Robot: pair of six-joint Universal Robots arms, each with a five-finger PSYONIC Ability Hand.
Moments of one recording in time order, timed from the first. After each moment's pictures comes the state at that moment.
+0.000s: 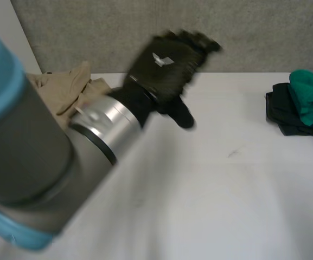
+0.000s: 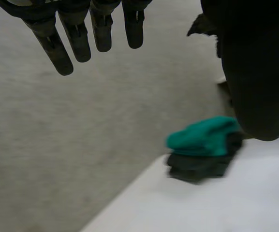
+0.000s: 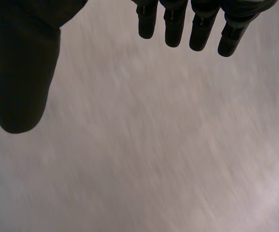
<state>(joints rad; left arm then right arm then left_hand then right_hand) 3.93 -1.80 -1.30 3.22 -1.44 3.29 1.29 -1.14 1.14 -0.45 1.48 2.64 0.22 0.21 0.21 0.20 0.05 0.23 0.21 0.21 0.21 0.04</state>
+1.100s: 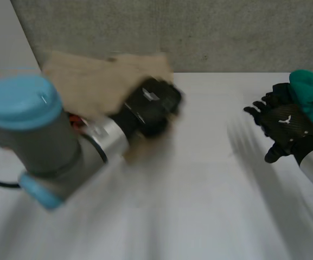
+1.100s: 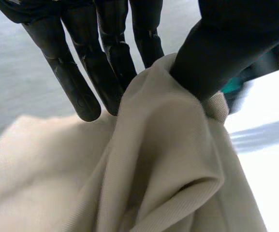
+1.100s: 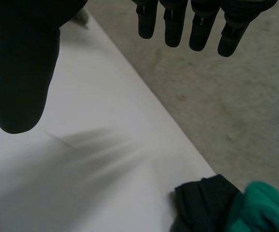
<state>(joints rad) 4.13 -1.97 -1.38 3.36 -1.19 3.42 1.63 -1.44 1.93 -0.34 1.13 2.54 1.11 1.19 1.19 1.20 1.00 0.23 0.21 0.21 0.21 0.04</state>
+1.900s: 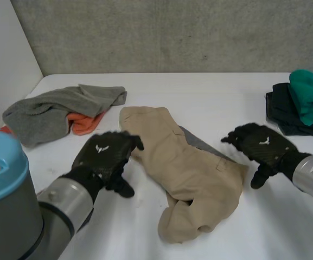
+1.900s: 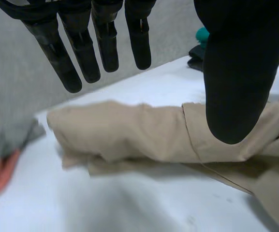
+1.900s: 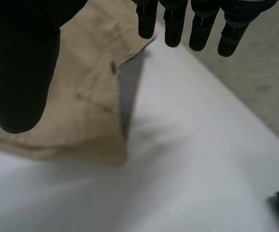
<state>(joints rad) 4.03 -1.68 -1.76 3.14 -1.65 3.12 1.60 -1.29 1.82 -0.04 0.92 2.43 0.45 0.43 0.43 0.41 0.24 0.23 0.21 0.21 0.21 0.04</state>
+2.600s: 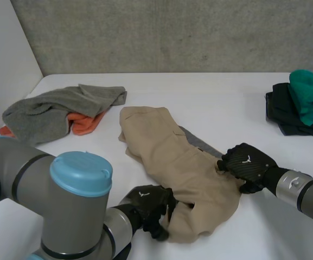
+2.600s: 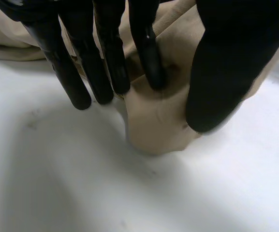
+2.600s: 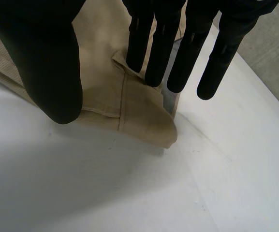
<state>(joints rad) 3.93 -2.02 -1.63 3.03 -1.48 2.93 1.62 -1.08 1.80 -0.13 0.85 2.21 0.85 0.83 0.81 0.81 0.64 0.66 0.68 0.68 0.68 0.50</state>
